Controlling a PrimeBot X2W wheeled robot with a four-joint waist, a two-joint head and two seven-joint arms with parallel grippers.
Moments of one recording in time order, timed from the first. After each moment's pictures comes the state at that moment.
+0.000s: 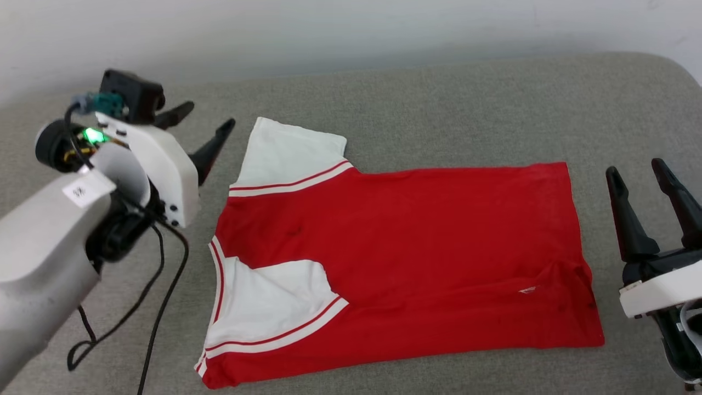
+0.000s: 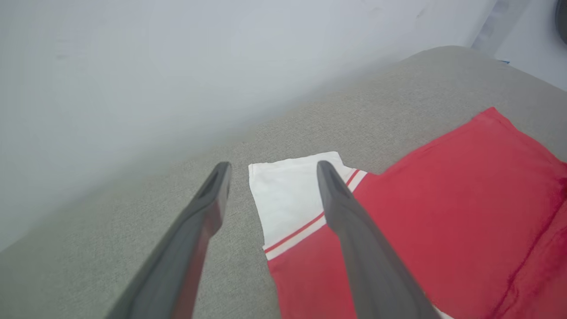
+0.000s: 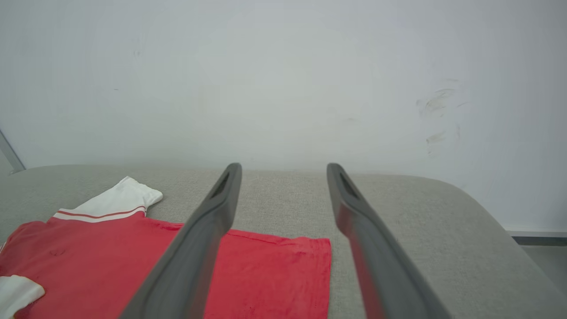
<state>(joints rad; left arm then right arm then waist) -0.92 0.77 -0.98 0.27 -1.01 0.05 0.09 -0.20 -0.38 0.04 0.04 0.45 0.13 -0.14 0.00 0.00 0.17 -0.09</state>
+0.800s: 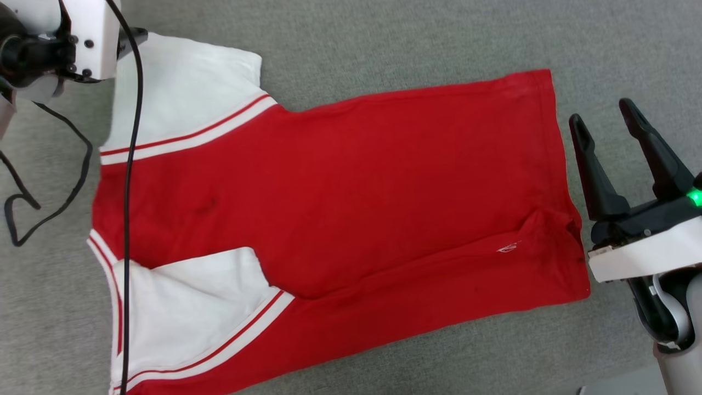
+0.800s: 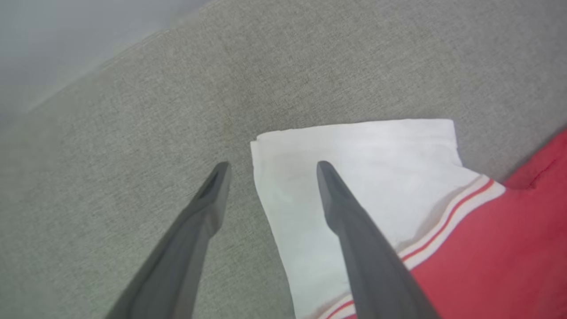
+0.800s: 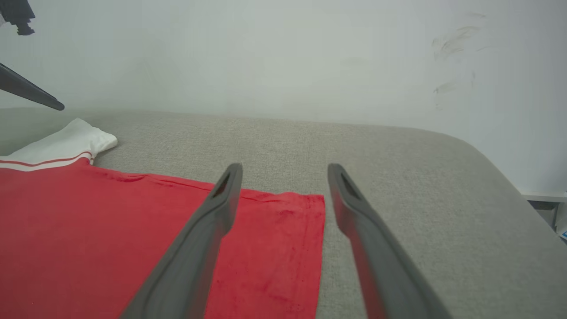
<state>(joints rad) -1.43 0.70 -1.03 0.63 -1.09 -0.06 0.78 -0.32 -0.32 0.11 -0.07 0.38 0.13 -0.10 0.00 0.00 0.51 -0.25</state>
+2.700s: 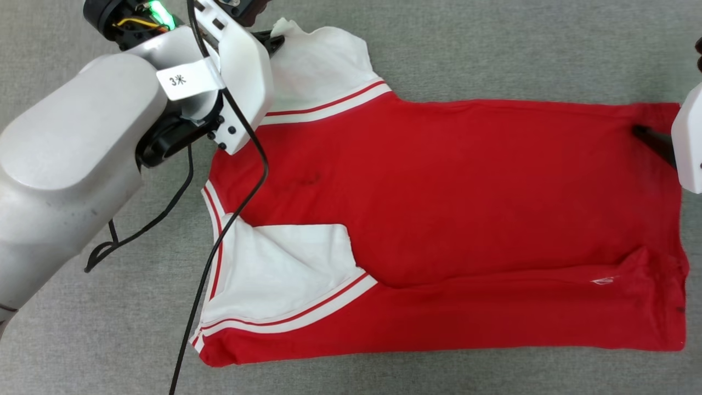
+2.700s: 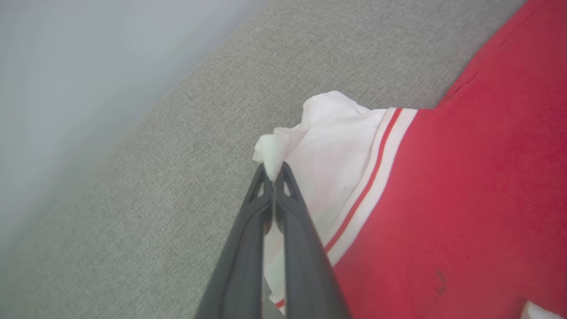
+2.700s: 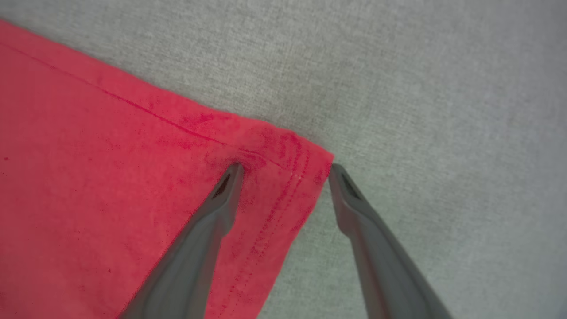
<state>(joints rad) -1.34 0.63 -1.17 0.33 -0.89 -0.07 0.39 -0.84 -0.68 0.43 0.35 0.64 0.13 0.83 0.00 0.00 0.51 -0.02</state>
